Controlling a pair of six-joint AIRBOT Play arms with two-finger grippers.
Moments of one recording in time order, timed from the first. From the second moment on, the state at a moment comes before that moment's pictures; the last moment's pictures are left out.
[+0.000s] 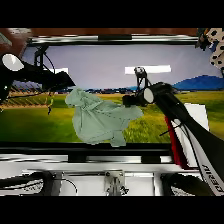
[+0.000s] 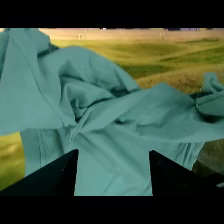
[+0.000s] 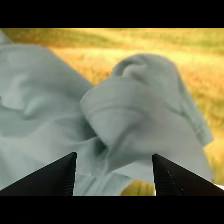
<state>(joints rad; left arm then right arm) -0.09 -1.42 1.51 1.08 -1.26 -1.56 0.45 -1.36 1.23 -1.53 0.96 1.84</state>
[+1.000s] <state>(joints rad) -0.08 -0.92 0.47 0.83 -1.17 -1.52 -0.08 -1.23 1.19 -1.30 1.25 1.51</state>
